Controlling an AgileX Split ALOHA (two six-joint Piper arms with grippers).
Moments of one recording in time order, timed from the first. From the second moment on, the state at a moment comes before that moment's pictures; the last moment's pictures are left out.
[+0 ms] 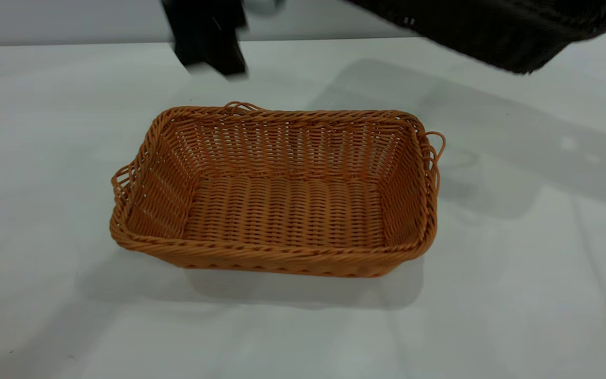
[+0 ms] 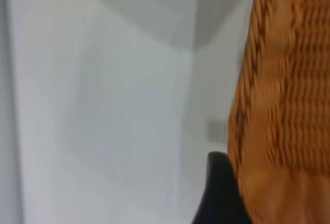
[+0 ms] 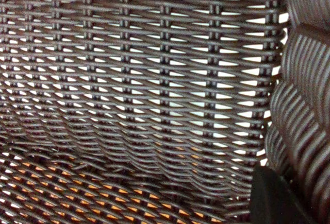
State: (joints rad) left arm -0.50 1.92 -1.35 -0.06 0.48 1.10; right arm -0.12 1.92 -1.22 0.82 0.78 -0.29
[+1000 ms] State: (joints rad) left arm -0.49 1.49 -1.35 -0.06 0.55 1.05; right arm 0.27 2.05 -1.26 0.79 0.83 -0.23
